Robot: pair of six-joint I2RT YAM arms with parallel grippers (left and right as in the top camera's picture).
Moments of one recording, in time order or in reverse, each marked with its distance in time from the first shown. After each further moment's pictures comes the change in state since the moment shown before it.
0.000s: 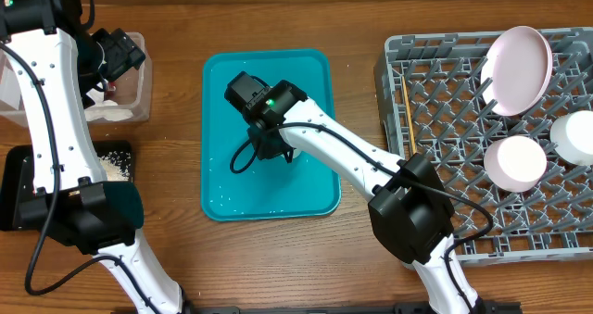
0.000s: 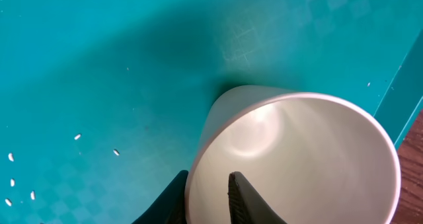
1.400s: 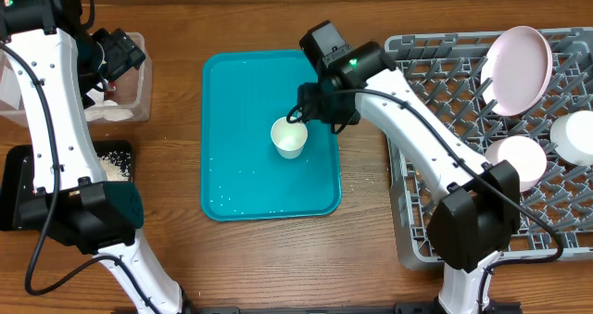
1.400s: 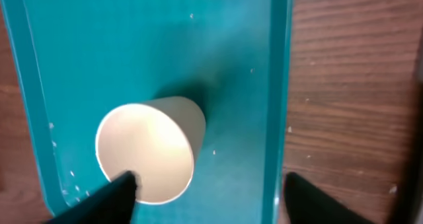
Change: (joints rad) left arm 0.000 0.000 0.000 0.000 0.000 0.000; right arm -0.251 -0.225 -0.124 0.006 -0.187 0.131
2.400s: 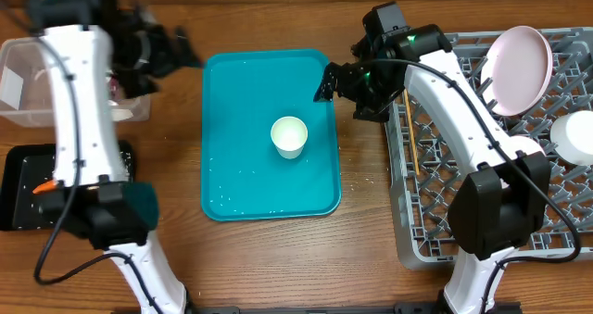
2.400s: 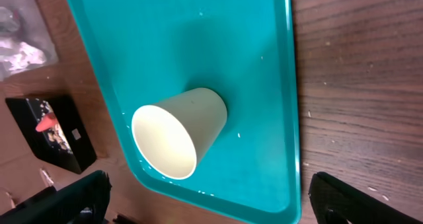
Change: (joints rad) left arm -0.146 0.001 -0.034 -0.008 0.399 0.315; right arm -0.238 -0.005 -0.012 -0.014 -0.397 -0.035
